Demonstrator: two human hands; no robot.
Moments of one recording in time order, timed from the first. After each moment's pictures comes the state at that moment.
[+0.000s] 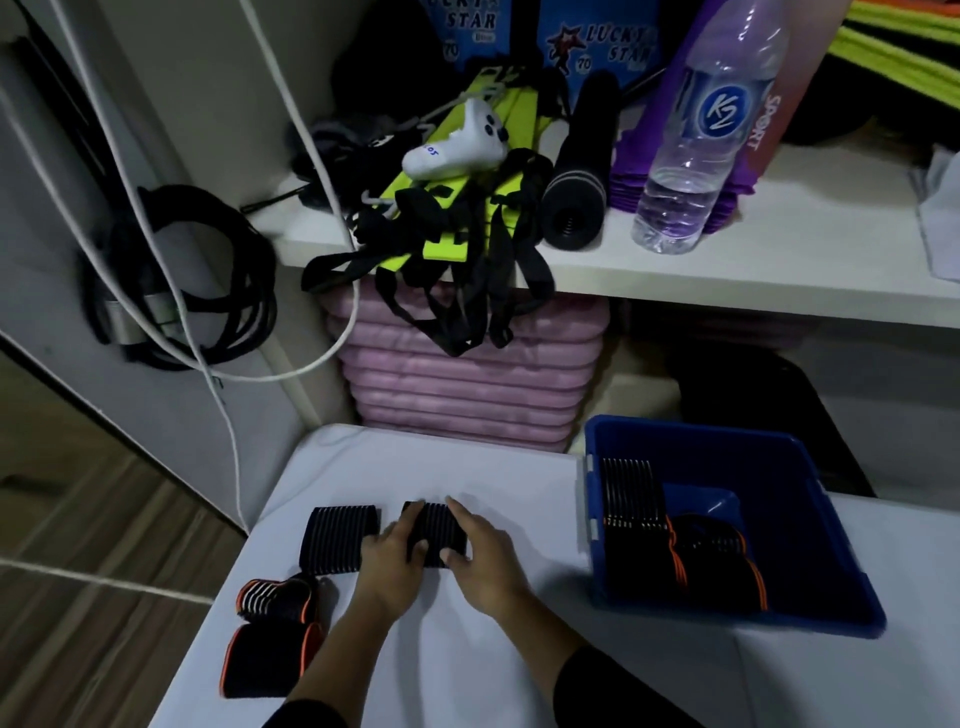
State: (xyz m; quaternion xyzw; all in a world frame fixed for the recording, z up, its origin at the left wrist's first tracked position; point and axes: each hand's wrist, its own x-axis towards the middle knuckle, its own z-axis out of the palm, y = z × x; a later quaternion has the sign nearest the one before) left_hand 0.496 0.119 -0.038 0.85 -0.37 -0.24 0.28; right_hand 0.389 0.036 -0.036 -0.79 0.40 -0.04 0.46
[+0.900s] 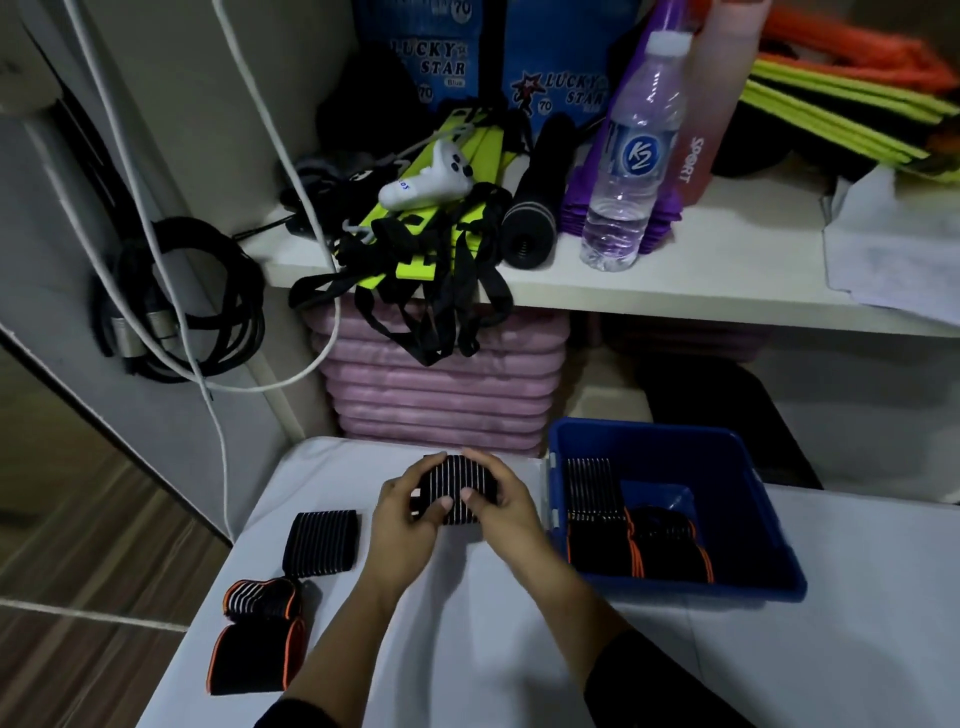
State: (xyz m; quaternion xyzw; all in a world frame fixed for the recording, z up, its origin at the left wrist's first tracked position) left_hand 0.453 0.094 0.039 0.74 -0.36 -0.23 0.52; right_hand 0.351 0.009 0.037 -0.62 0.36 -0.26 0.65
